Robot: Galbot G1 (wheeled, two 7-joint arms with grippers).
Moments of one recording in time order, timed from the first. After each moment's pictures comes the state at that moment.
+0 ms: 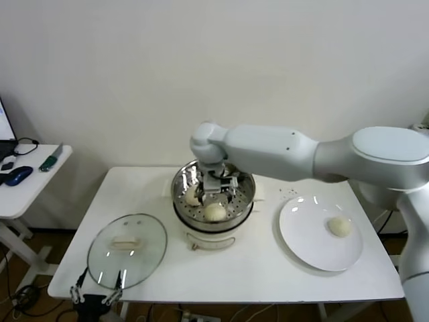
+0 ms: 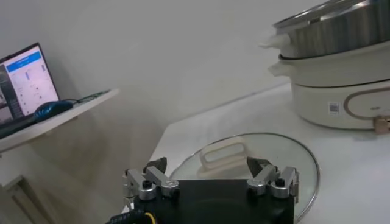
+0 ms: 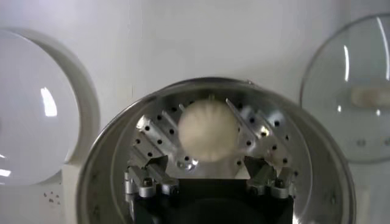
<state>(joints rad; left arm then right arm) 1.83 -1.43 -0.73 -1.95 0.11 -0.12 -0.06 0.62 1.33 -1.37 1.21 -0.09 0.44 -1.19</state>
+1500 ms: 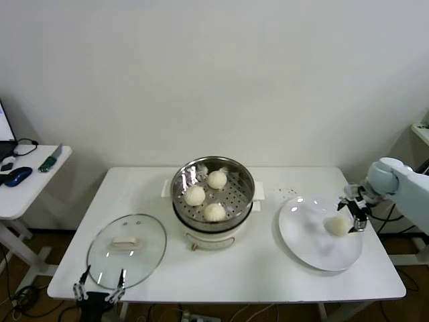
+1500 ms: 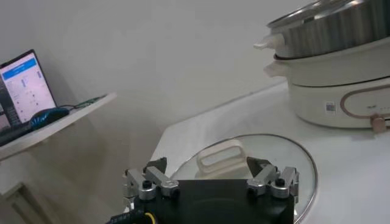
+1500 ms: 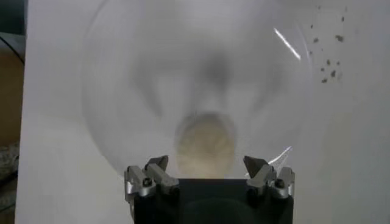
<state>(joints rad) 1.82 -1.45 -0.72 -1.96 0.16 -0.09 -0.06 0.06 0.61 -0.88 1.01 -0.14 0.01 -1.13</state>
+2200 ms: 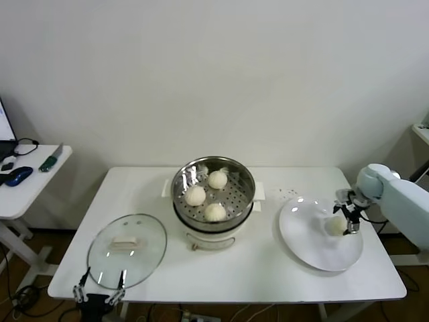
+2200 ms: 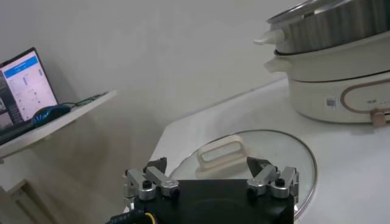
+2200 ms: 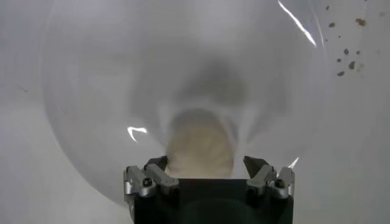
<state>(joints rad) 1.82 -1.46 -0.72 -1.95 0.18 -0.09 -0.06 -0.03 0.74 -0.76 0.86 -0.26 0.04 -1.13</state>
